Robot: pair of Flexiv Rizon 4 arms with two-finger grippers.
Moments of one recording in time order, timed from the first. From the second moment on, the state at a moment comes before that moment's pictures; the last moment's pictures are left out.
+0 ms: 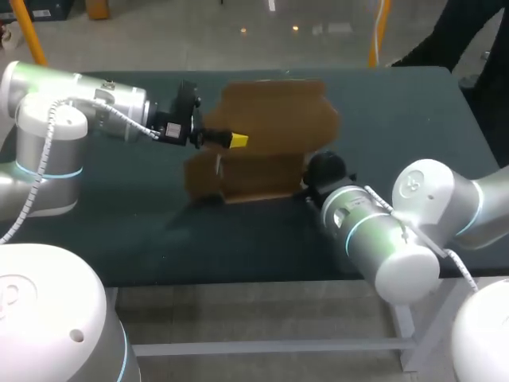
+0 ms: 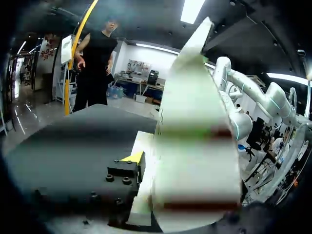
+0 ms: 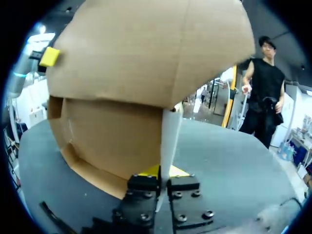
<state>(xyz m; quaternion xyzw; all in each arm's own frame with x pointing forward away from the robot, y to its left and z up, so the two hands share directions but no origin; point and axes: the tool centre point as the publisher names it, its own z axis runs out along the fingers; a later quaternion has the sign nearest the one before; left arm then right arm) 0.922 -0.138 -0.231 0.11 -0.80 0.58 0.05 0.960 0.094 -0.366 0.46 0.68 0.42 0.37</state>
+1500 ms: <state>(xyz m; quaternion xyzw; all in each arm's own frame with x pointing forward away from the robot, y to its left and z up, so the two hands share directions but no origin) 0.896 -0.056 -0.210 0.11 -0.83 0.55 -0.04 0.943 0.046 -0.330 0.45 0.73 0.45 0.24</state>
